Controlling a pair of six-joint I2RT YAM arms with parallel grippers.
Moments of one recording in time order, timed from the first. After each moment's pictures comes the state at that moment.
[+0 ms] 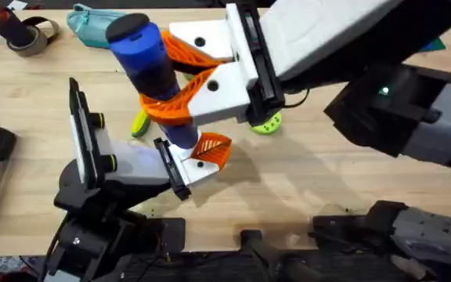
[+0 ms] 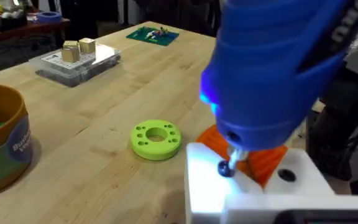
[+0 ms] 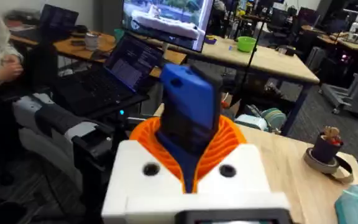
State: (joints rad) left arm -0.30 0.01 0.01 -0.07 0.81 -0.06; right arm 0.77 1.28 0.87 0.61 -1.01 -0.02
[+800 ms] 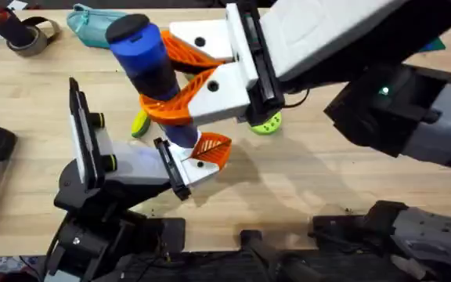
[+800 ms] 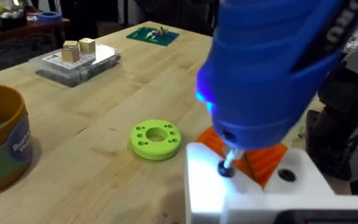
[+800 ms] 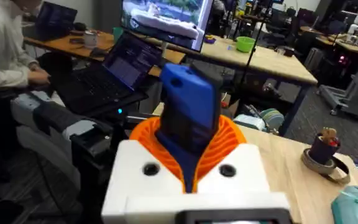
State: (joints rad) left arm -0.30 0.01 0.01 -0.07 0.81 -0.06; right arm 0.77 1.28 0.87 0.61 -1.01 -0.04
